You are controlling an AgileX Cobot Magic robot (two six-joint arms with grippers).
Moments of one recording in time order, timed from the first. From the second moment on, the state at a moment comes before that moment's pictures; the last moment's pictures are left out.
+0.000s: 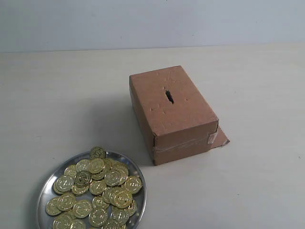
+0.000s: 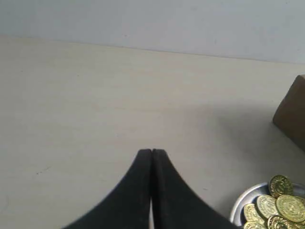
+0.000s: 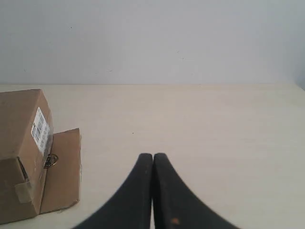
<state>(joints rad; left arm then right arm) -0.06 0.01 0.00 -0.07 0.37 -0.03 0.05 0.00 -0.01 0.00 0.27 0.01</state>
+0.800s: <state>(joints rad) -0.06 0.01 0.00 -0.55 0.15 -0.17 0.05 0.00 -0.04 0.53 0.06 0.15</state>
